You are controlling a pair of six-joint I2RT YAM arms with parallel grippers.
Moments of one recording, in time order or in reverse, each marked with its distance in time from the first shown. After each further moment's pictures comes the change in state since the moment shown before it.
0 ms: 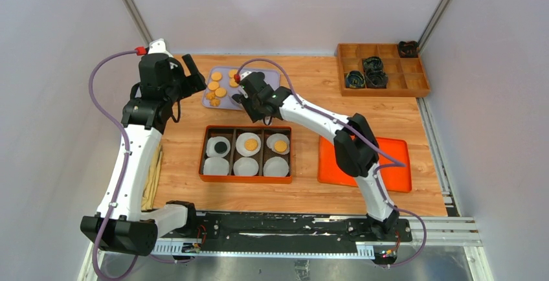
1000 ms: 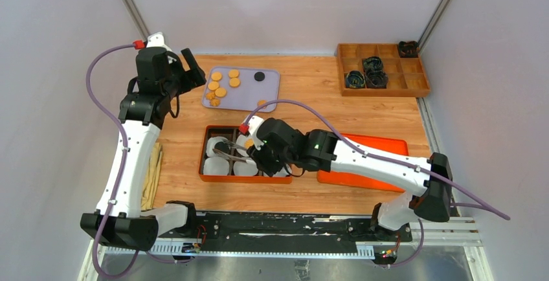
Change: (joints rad) left arm 0.000 0.035 0.084 -0.034 0.019 -0.002; right arm 0.335 -0.710 -0.548 -0.085 -0.082 0.030
